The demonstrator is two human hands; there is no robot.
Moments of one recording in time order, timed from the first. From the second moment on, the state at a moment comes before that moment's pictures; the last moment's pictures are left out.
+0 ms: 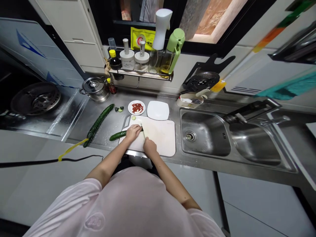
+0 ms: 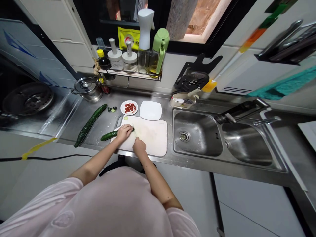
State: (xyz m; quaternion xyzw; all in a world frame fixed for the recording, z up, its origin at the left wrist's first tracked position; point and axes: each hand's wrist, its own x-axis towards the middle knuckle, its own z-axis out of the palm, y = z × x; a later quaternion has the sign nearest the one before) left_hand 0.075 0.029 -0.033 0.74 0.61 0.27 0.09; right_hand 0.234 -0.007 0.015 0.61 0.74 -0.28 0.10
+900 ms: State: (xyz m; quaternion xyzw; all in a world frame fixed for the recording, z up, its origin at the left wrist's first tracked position) left_hand 0.074 0.029 -0.039 0.74 0.61 0.27 0.09; right_hand 0.227 0.000 0.014 0.62 0.73 -0.27 0.10
